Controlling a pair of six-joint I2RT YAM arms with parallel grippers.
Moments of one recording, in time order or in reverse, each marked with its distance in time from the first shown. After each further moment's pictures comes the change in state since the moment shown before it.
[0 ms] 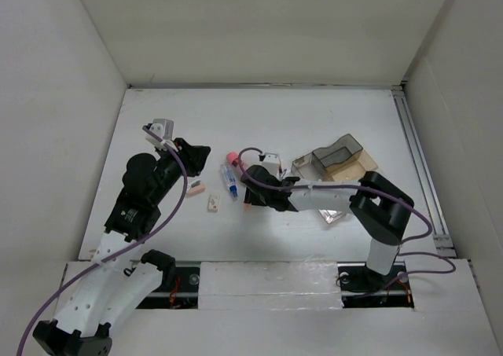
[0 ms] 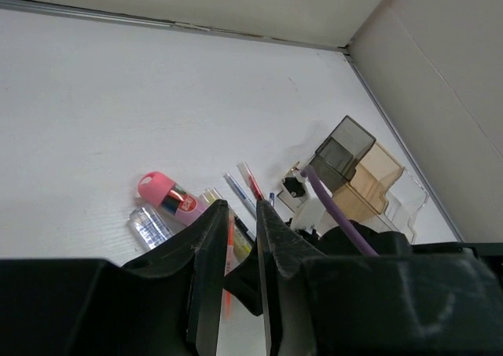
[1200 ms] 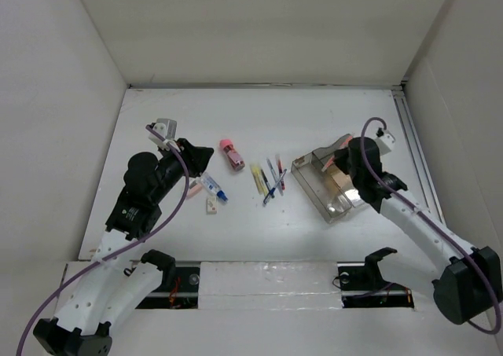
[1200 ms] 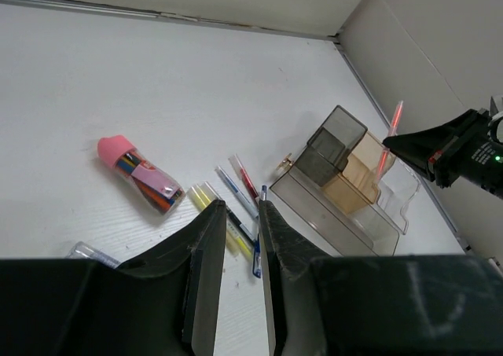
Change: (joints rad) left arm 0.000 0.011 0.000 0.002 0.044 0.000; right arm -0.562 -0.732 -0.319 -0.021 0.058 0.000
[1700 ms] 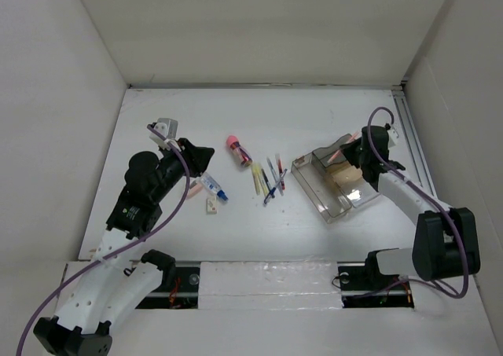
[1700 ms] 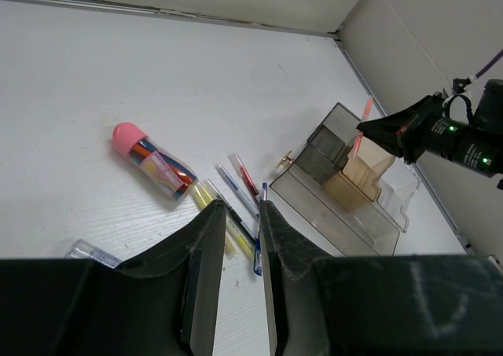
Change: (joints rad) left arm 0.000 0.008 0.000 0.000 0.004 0.000; right arm -0.332 0.250 -0.014 0.190 -0.280 0.011
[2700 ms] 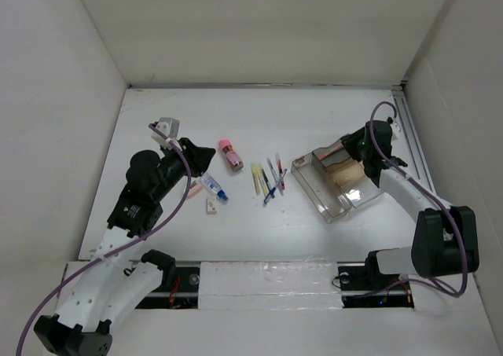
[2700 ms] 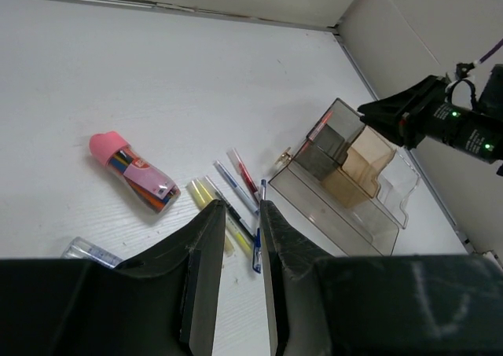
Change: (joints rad) left arm 0.000 0.013 0.002 -0.001 0.011 0.000; right arm -0.023 0.068 0.048 0.042 -0.045 -0.013
